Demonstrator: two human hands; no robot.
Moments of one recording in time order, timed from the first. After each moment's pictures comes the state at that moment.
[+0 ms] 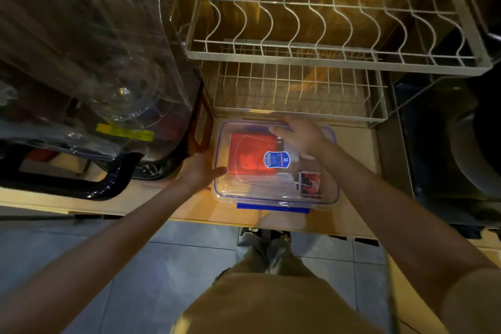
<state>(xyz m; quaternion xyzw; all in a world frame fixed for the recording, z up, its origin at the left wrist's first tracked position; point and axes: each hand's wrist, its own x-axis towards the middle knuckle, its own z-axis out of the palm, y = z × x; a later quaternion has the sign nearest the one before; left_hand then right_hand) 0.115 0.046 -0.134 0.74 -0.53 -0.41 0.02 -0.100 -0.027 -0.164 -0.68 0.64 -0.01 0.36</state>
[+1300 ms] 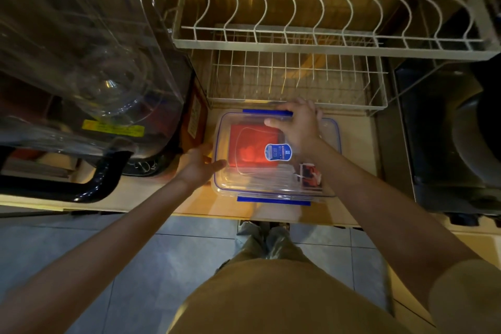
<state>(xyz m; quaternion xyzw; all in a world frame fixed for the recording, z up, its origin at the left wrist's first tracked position) 0.112 0.046 -0.146 0.73 -0.43 -0.52 0.12 -0.091 -0.017 -0.172 -0.60 0.71 -0.20 0.30</state>
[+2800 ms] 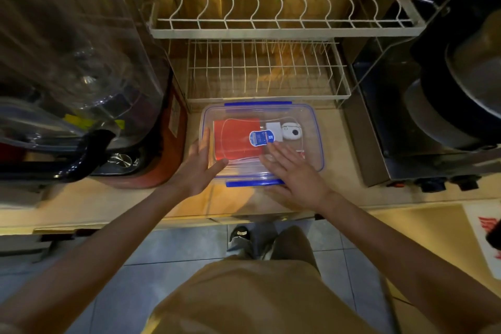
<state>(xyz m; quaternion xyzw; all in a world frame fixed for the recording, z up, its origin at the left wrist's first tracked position) 0.110 0.066 -0.179 0.60 -0.68 -0.41 0.04 -0.134 0.109 -0.212 -0.86 0.50 0.00 0.09</state>
